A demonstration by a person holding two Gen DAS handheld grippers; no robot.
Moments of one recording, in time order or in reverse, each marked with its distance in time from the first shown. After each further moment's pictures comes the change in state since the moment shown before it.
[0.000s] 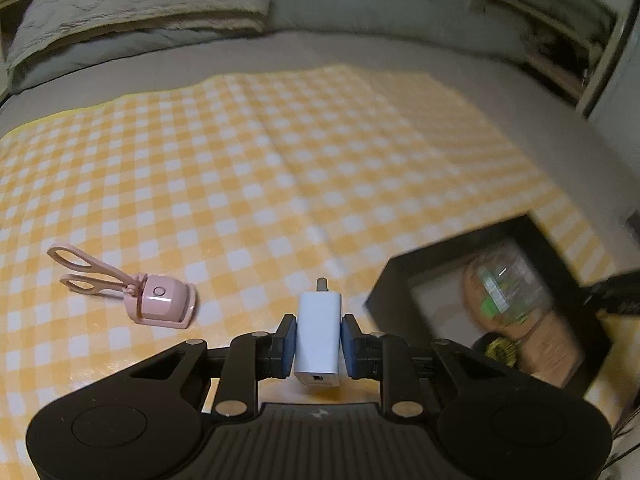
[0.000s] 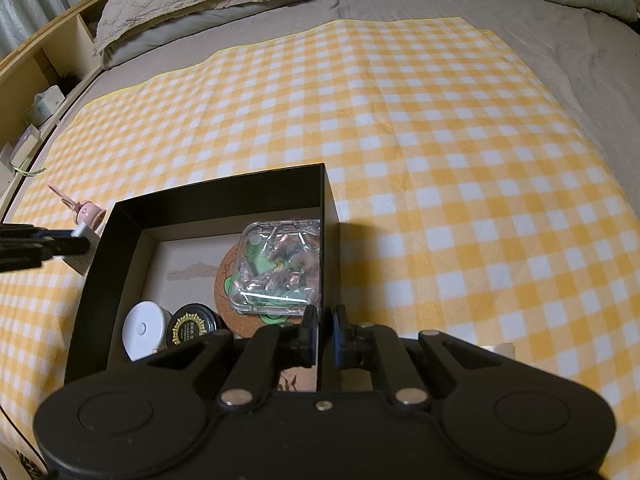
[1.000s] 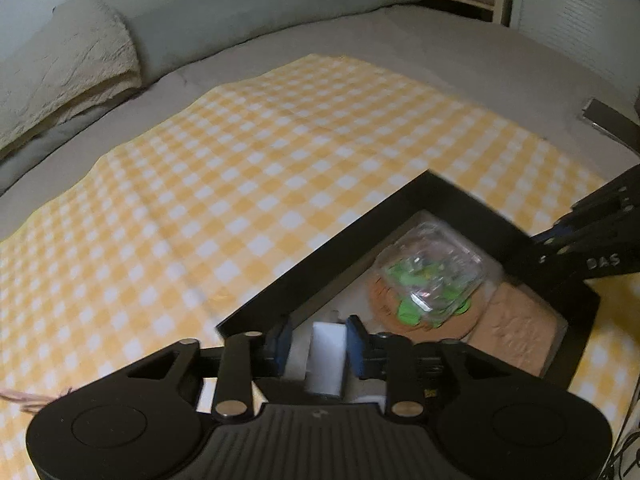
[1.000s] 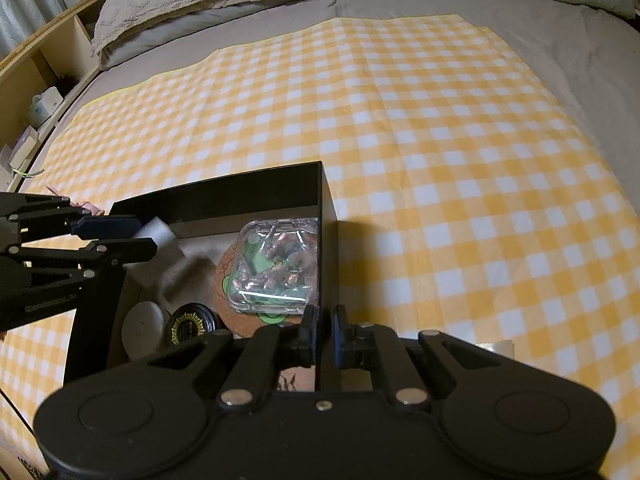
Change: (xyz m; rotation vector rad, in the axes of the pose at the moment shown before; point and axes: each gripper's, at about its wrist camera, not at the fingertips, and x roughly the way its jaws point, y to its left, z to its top) left arm 0.042 -0.115 0.009 0.388 0.024 0.010; right arm 0.002 -0.003 0.003 0.005 0.007 0.003
